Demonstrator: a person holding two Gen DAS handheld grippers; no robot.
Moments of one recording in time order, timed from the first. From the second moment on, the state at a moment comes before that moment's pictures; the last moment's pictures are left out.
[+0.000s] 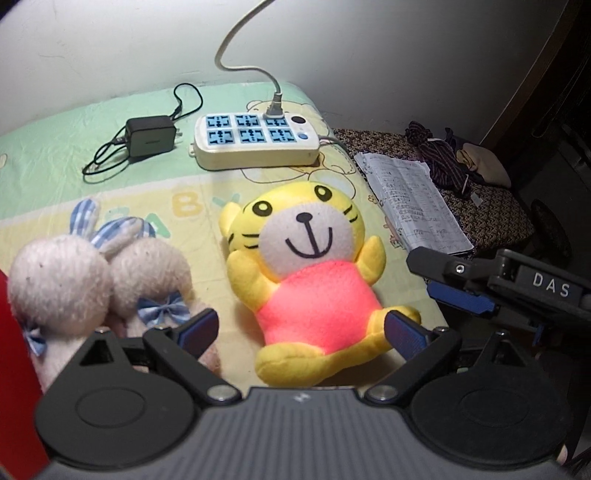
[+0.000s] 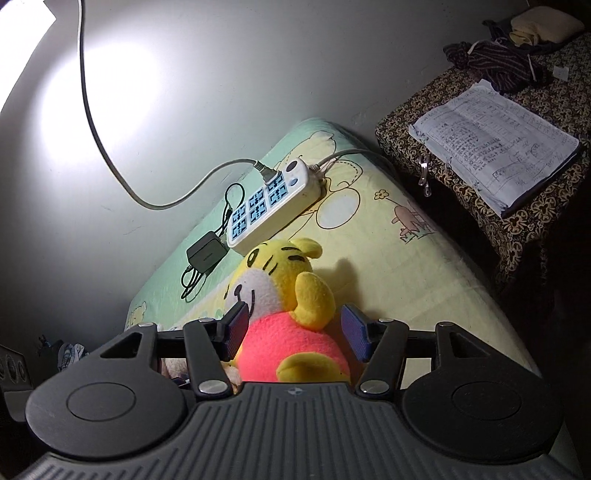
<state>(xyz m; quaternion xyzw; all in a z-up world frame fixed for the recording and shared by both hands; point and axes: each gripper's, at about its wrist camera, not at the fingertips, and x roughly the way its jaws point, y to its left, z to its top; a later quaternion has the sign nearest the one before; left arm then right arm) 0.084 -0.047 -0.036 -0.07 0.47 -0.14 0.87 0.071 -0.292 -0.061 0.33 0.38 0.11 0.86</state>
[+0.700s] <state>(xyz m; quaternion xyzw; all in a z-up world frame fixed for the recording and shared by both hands) 0.132 -0.049 -0.093 -0.12 0.53 -0.17 0.82 0.124 -0.278 -0.118 0.37 0.42 0.17 0.81</state>
